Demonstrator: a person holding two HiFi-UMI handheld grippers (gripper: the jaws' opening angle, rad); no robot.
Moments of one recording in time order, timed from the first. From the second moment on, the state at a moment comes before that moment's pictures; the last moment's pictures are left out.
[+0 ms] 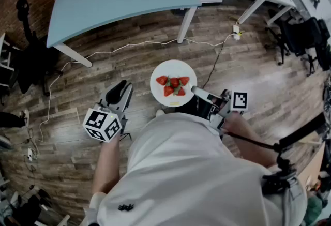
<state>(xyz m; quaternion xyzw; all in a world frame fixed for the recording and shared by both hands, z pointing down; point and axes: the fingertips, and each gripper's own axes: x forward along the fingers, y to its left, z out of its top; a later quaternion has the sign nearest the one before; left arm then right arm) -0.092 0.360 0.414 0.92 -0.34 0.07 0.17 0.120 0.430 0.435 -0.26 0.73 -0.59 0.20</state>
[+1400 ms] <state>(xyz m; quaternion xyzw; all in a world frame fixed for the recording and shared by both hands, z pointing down) 0.062 0.095 0.405 0.92 -0.31 0.14 0.20 0.223 0.081 0.446 -0.23 0.72 -0.63 0.18</state>
